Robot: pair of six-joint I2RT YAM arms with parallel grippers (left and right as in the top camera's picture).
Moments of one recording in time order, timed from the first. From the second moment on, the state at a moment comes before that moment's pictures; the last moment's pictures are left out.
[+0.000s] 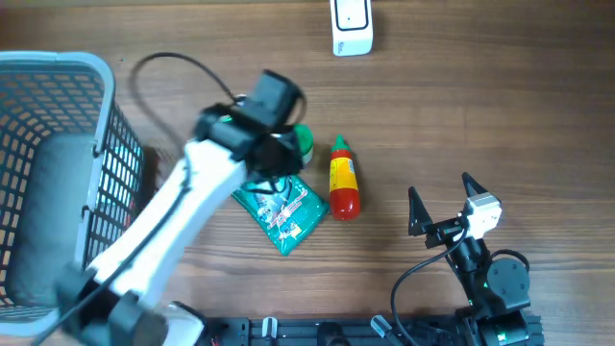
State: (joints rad) left arm -0.52 1.55 1.40 -1.14 0.03 -0.72; right arm 0.23 0.03 0.01 0.00 -0.05 0.07
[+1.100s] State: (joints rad) left arm -0.69 1.82 1.82 -1.45 -0.19 -0.70; right arm 0.23 0.03 0.01 0.00 -0.05 0.07
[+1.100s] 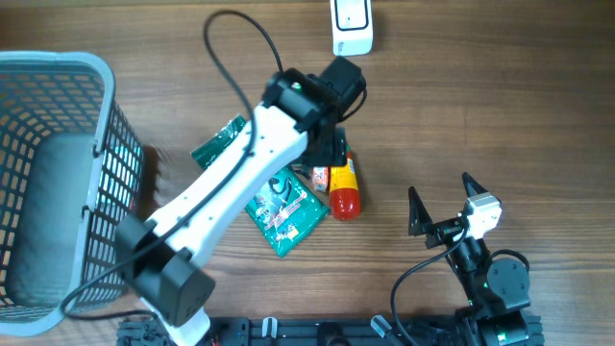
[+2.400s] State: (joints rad) left arm 0.75 1.78 1.26 -1.03 0.23 -0.49; right arm 0.23 0.03 0.01 0.00 -0.05 0.07
